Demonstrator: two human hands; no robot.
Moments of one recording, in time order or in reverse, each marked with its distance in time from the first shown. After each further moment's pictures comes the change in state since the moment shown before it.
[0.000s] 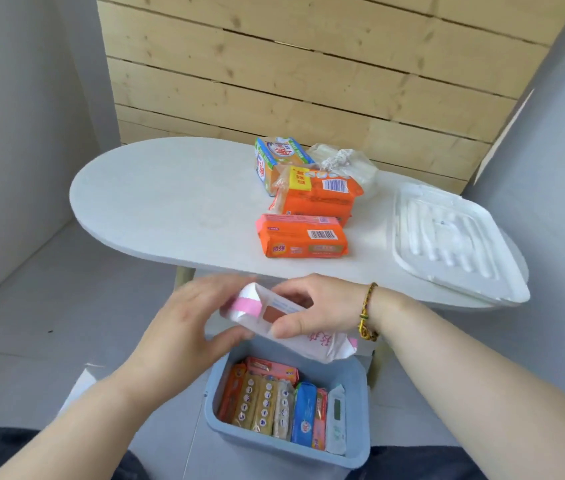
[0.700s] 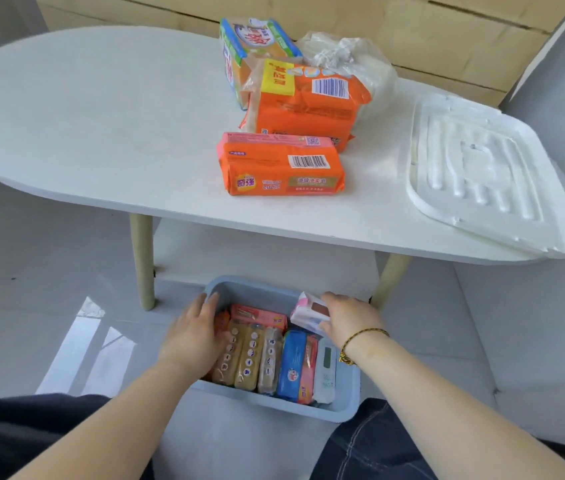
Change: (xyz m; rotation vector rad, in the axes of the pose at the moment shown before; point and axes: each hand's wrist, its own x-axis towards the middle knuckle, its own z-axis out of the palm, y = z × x) left_hand -0.033 -0.096 0.156 0.262 -0.520 -0.720; right_hand 0.026 0.174 0.071 -0.586 0.195 0.542
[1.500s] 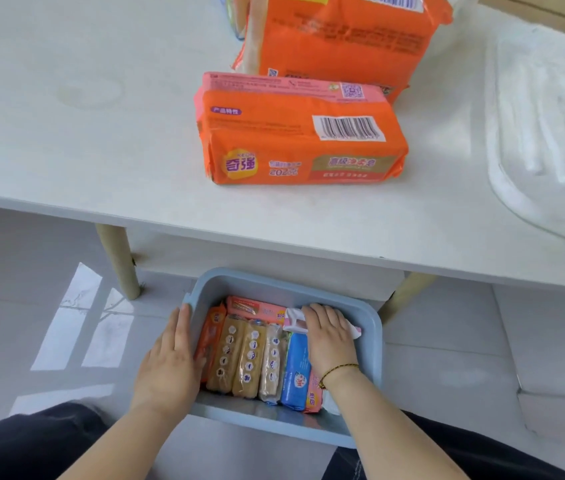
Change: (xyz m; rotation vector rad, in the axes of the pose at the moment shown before) left_hand 0.014 -0.042 0.050 -0.020 -0.012 -0.124; right_hand 0.064 -0.011 0.119 0.191 0.174 -0.106
